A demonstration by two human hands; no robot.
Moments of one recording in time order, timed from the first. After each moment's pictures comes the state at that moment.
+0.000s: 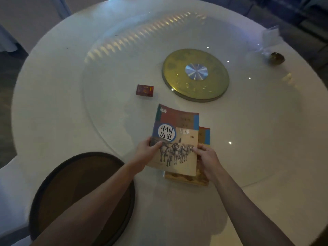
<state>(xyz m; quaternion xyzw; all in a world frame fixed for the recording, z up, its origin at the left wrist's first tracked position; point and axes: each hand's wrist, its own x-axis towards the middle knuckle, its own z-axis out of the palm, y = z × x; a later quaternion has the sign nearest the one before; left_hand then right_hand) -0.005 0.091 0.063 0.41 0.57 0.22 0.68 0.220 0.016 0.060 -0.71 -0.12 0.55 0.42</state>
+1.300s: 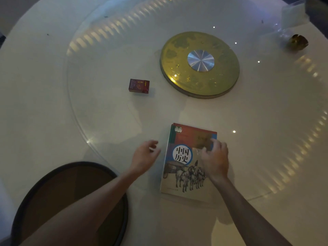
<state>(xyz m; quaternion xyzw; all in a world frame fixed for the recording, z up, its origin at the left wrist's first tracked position) 0.019 0.132 -0.010 0.63 0.62 0.12 0.46 0.247 0.058 0.022 -0.88 -0.38 0.21 0.18</state>
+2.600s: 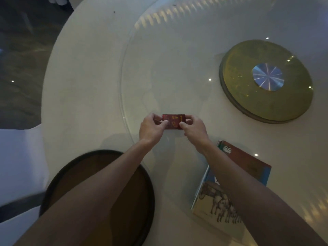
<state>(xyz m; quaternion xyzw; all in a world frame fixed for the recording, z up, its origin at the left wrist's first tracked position) -0.084 0.233 -0.008 0.41 0.75 0.29 0.43 0.075 0.246 0.001 -0.72 -0.45 0.48 0.23</state>
